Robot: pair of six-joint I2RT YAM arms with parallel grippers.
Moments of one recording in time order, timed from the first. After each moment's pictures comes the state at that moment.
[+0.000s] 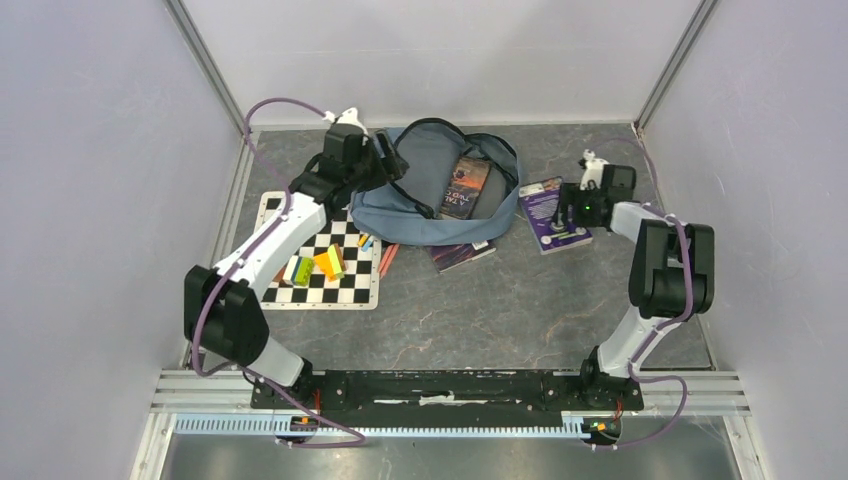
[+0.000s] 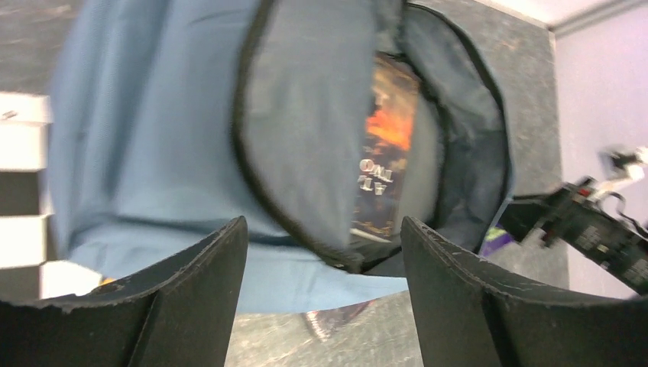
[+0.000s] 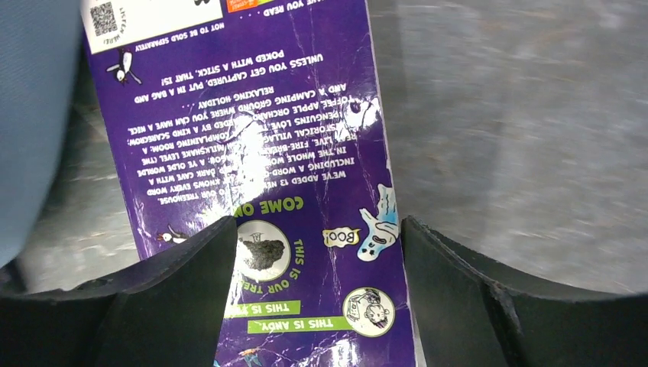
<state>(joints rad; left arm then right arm) -0.39 1.51 1.28 -0.30 -0.04 -0.62 -0.17 1.78 1.01 -0.09 -0.27 -0.08</state>
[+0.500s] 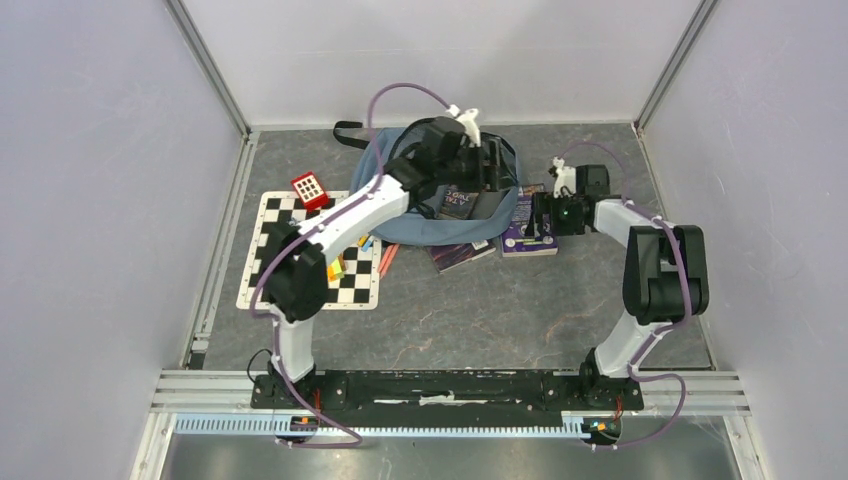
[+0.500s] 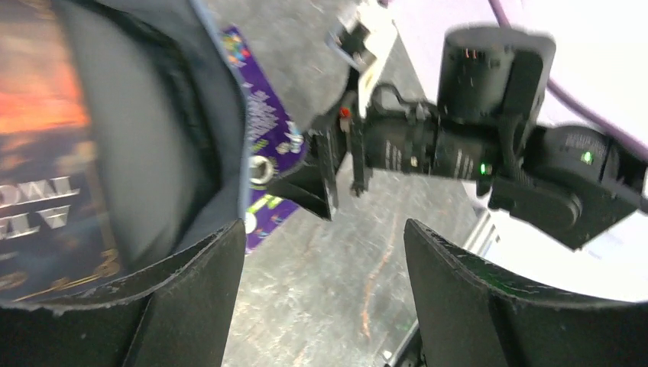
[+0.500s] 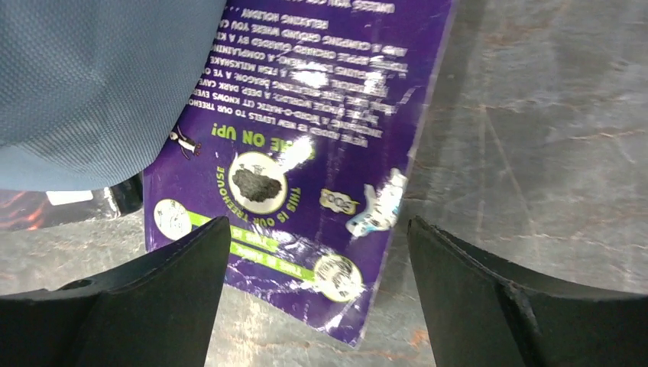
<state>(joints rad) -0.70 1.89 1.69 -0.24 0.25 -0.61 0.01 1.74 1.01 -0.27 -0.33 -0.04</state>
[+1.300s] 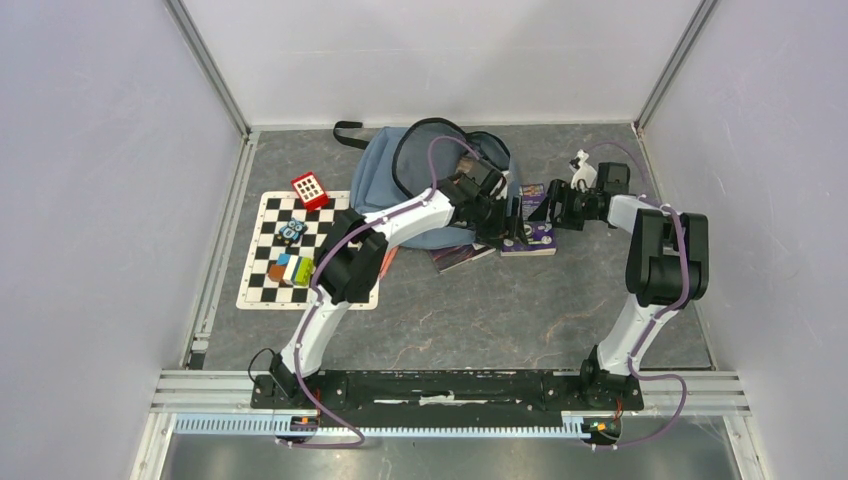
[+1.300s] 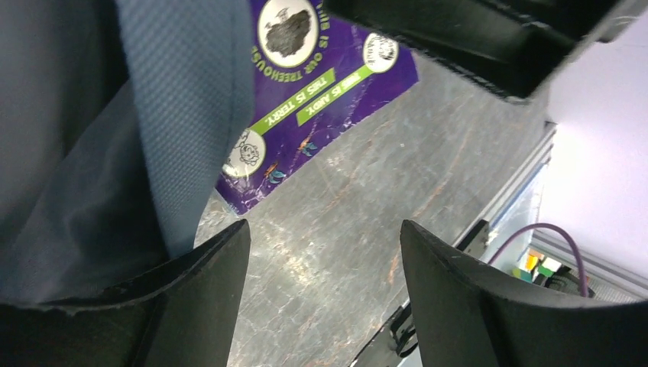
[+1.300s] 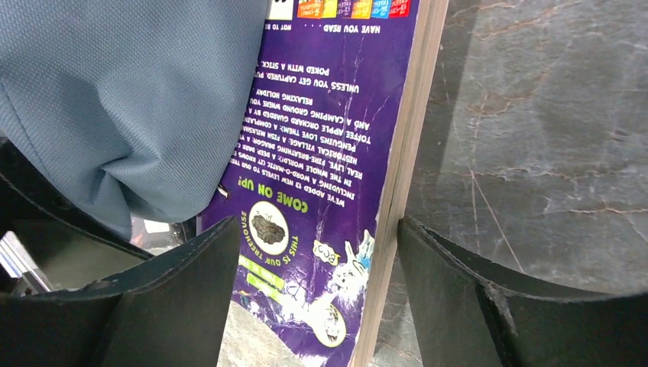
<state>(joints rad) -0.80 2.30 1.89 -0.45 0.44 -0.69 -0.14 1.87 1.08 -0.19 -0.66 0.09</state>
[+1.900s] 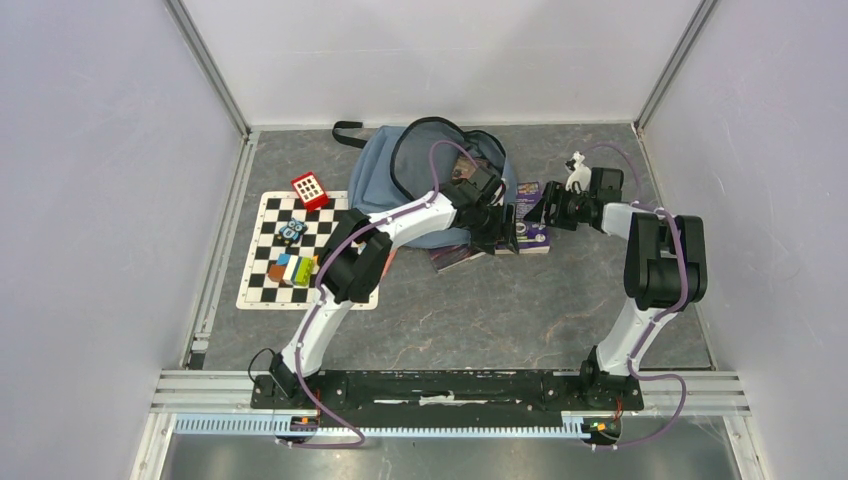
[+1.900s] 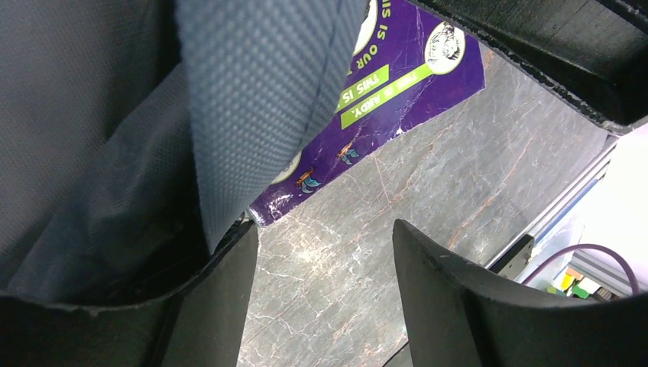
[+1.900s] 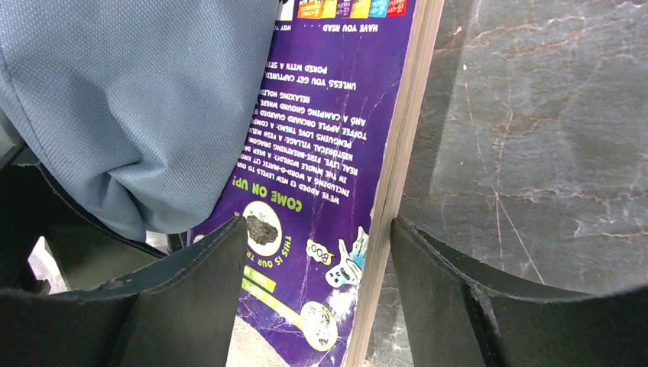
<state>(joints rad) -0.80 2.32 1.88 -0.52 0.34 -0.67 -0.09 1.85 1.01 -0.04 -0.63 0.15</state>
